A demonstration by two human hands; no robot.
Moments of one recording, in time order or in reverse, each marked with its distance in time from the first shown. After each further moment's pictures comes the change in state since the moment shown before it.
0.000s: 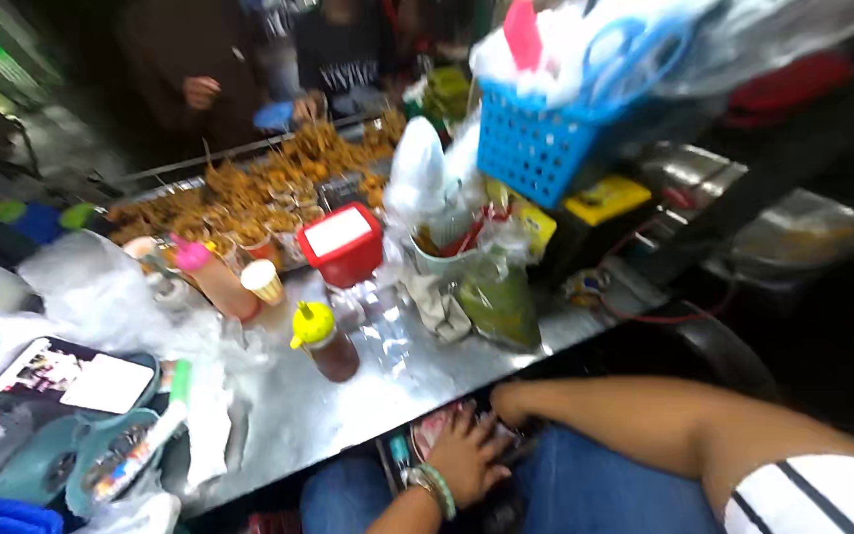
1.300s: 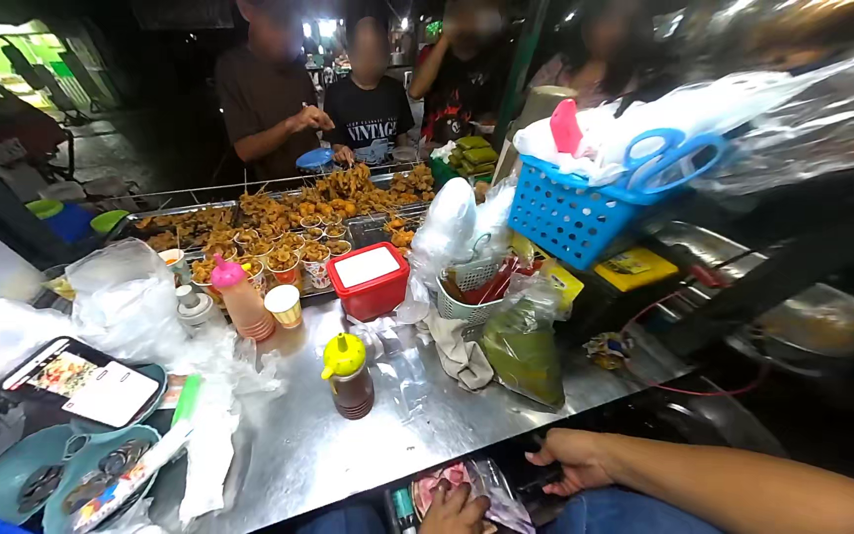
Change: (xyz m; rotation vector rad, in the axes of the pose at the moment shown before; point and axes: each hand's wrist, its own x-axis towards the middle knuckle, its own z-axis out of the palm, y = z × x) left_hand -0.034 -0.021 0.037 0.015 0.291 0.005; right_hand -0.029 0.048 0.016 1.754 0.031 0.262
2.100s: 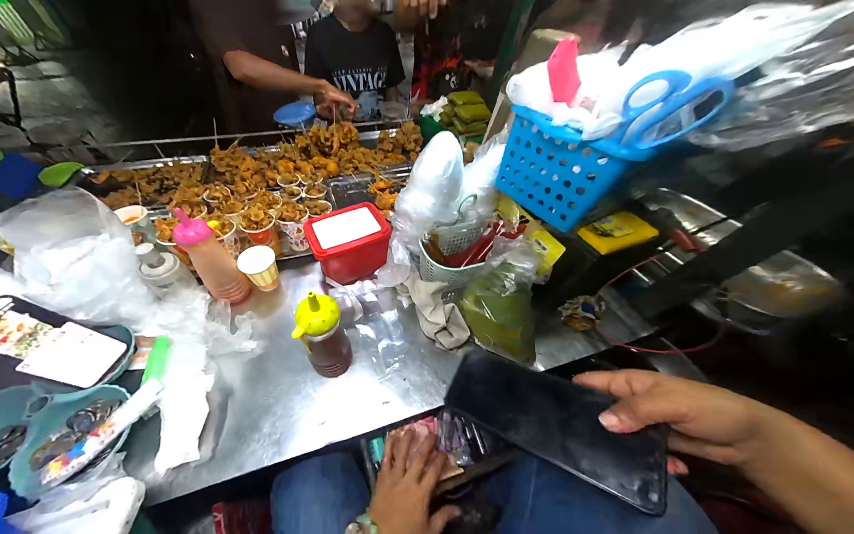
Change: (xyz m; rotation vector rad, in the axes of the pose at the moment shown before) left_hand -0.034 0.014 -0.018 0.159 0.323 -0.073; right_hand -0.179 0.010 -0.040 -0.227 -0.429 -0.585
